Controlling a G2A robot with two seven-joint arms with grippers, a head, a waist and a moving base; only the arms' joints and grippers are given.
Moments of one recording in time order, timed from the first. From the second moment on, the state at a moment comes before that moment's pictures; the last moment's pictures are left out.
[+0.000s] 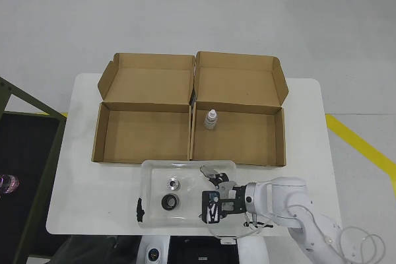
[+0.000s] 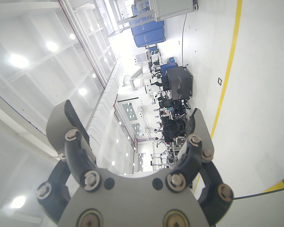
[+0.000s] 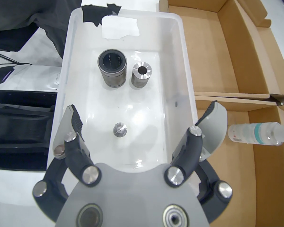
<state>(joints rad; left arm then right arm) -0.29 -0.19 -0.48 -1.38 1.96 -0.31 0.15 -1.34 -1.10 1.03 -2.06 -1.37 -0.91 0.54</state>
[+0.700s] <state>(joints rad) -0.29 -0.19 -0.48 -1.38 1.96 -0.31 0.15 -1.29 -1.10 0.94 -2.01 -1.44 -0.81 0.69</state>
